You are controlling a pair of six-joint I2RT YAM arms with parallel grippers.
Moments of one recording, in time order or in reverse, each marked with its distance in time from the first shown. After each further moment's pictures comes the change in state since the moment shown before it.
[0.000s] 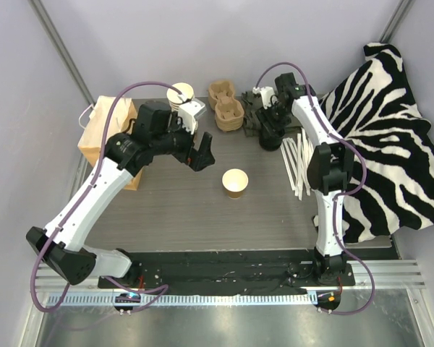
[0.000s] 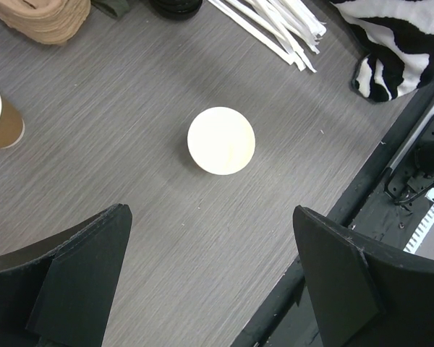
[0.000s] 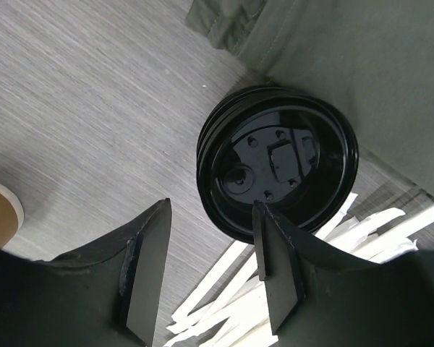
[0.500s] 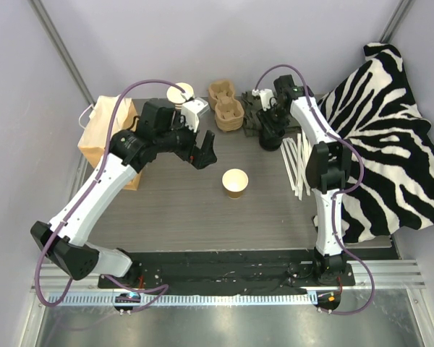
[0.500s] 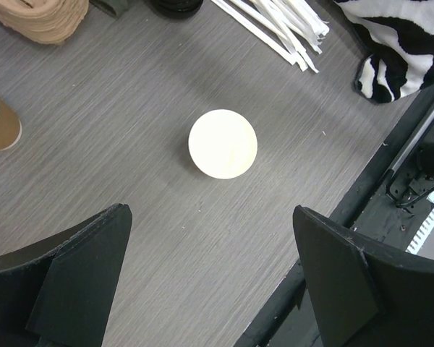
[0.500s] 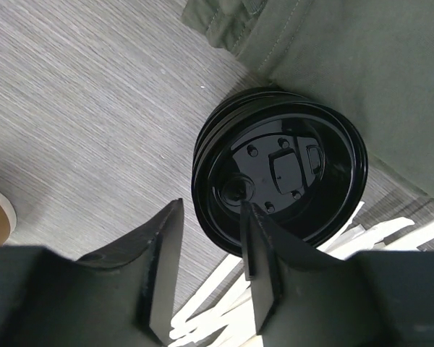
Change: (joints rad) left arm 0.000 0.043 0.021 0.003 0.002 -0.001; right arm 0.000 0.037 0.020 -0.001 -0.002 -0.004
